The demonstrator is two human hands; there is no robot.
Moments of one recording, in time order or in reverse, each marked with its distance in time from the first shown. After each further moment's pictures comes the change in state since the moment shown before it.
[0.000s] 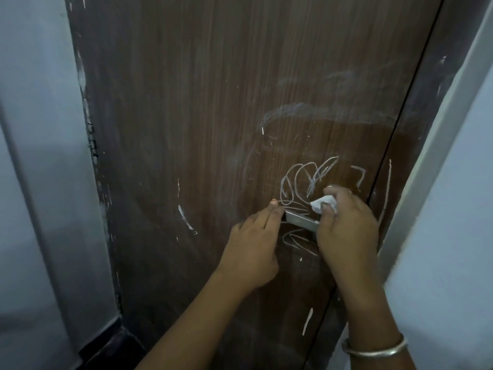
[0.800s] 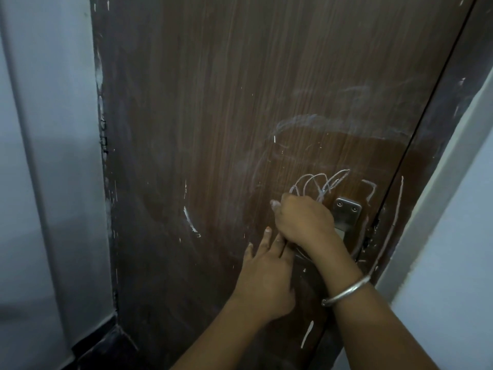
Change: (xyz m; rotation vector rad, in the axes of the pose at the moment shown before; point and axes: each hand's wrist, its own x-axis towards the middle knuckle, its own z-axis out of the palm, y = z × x) left_hand -0.013 0.014 0.019 0.049 -0.227 -0.100; right_hand 0.041 -0.032 0.062 -0.351 -0.503 -0.197
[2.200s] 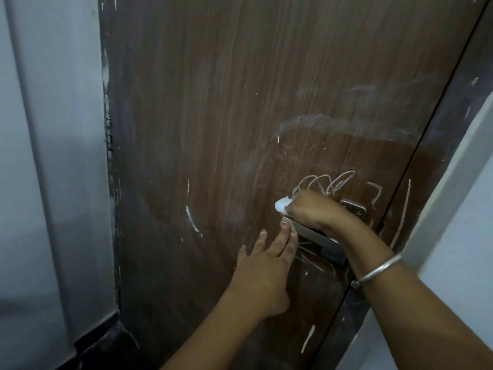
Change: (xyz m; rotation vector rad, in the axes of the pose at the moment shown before) left_hand 0.004 -0.005 -0.010 0.019 -0.138 -0.031; right_hand 0.021 0.012 -0.038 0.212 -0.484 -0.002
